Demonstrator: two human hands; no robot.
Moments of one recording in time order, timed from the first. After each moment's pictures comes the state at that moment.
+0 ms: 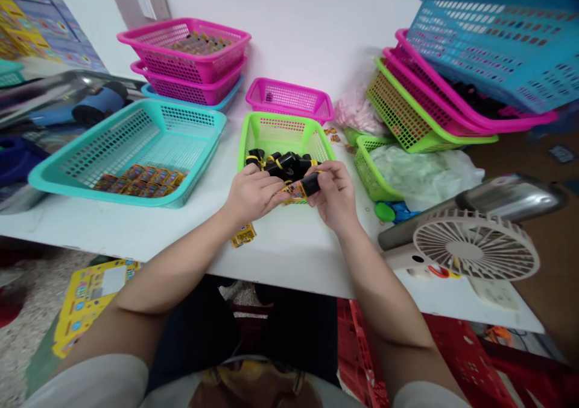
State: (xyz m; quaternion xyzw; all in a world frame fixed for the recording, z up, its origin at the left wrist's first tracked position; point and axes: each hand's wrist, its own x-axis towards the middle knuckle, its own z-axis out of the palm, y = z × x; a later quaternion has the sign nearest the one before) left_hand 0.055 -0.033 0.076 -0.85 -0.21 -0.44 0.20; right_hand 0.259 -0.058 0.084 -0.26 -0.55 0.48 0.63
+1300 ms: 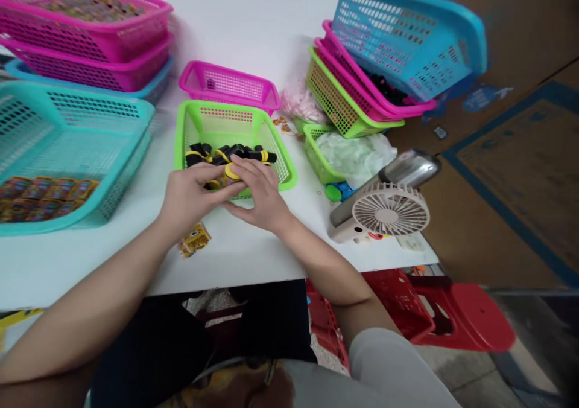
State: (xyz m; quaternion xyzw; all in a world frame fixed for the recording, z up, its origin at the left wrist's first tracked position) left_hand 0.062 -0.039 0.079 -0.79 -0.34 -0.50 -0.14; right_hand 0.250 -0.062 0.057 -0.40 -0.83 -0.10 0.39
